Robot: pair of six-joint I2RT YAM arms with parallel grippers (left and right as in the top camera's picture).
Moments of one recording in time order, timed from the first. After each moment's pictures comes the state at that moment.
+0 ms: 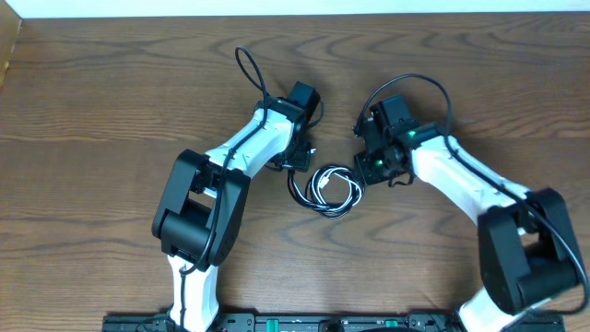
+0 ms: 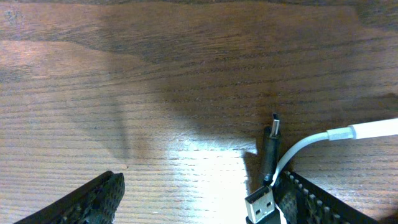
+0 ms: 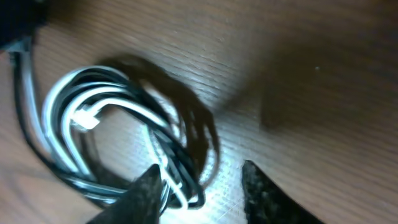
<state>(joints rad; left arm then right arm) -0.46 2.07 1.42 -0.87 -0.15 -0.31 0.40 1.79 1.10 -0.62 -0.25 0.11</state>
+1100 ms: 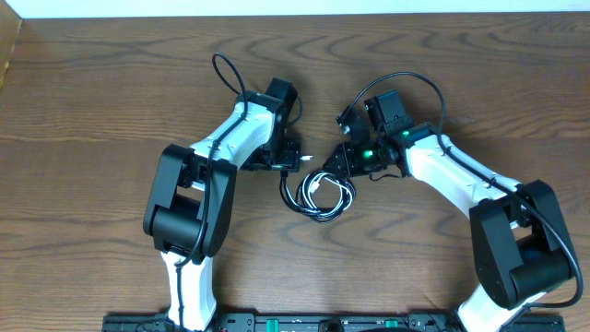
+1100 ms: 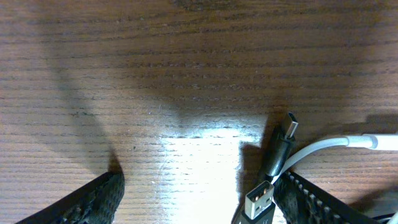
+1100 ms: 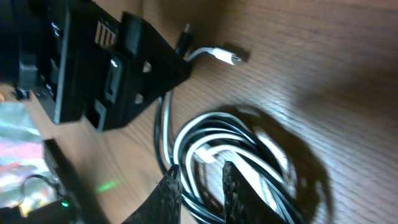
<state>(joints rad) -0.37 2.08 1.43 -0.95 0.03 -0.31 0.41 1.83 1.11 -0.42 -0.65 0.30</state>
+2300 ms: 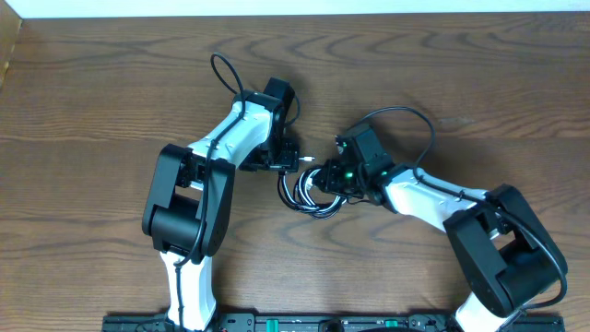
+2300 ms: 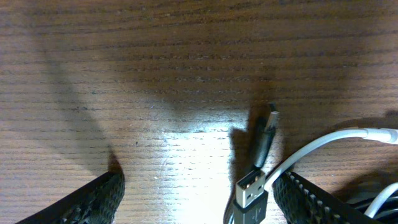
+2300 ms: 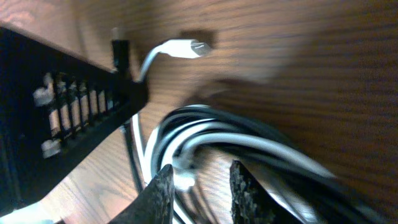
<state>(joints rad) -0.35 2.08 1.43 -0.96 0.05 -0.30 0.57 1.83 0.87 -0.02 -0.41 0.82</state>
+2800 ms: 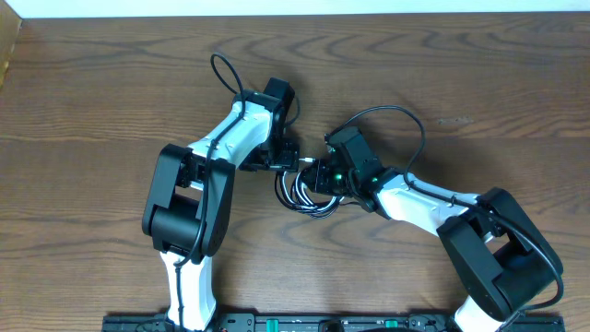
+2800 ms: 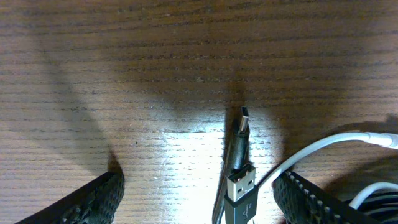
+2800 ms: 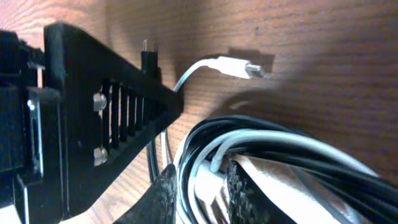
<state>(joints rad) -0.35 2.08 1.43 -0.96 0.05 -0.30 0.62 1.83 0.87 0.07 -0.35 0.85</state>
